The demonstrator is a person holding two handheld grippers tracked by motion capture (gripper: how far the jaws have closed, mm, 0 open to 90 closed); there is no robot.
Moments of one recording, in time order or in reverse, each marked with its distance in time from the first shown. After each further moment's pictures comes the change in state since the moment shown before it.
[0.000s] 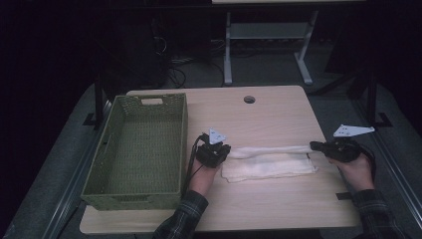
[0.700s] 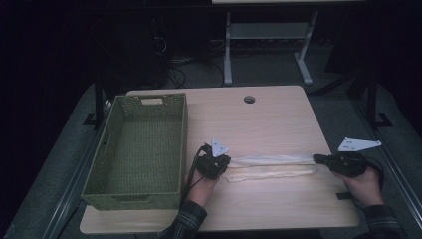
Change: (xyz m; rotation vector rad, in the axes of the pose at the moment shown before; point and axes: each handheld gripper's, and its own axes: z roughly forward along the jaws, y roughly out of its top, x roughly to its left) left arm -0.018 -0.020 -0.009 0.068 0.009 0.051; right arm 0.028 -0.021 -0.023 0.022 0.029 -0.040
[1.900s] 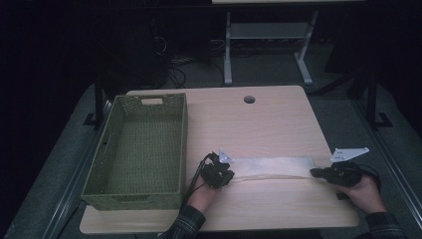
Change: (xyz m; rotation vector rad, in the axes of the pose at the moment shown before) left arm -0.012 -0.015 0.015 0.176 -0.134 0.029; right arm 0.014 -0.018 0.012 0.165 0.067 -0.028
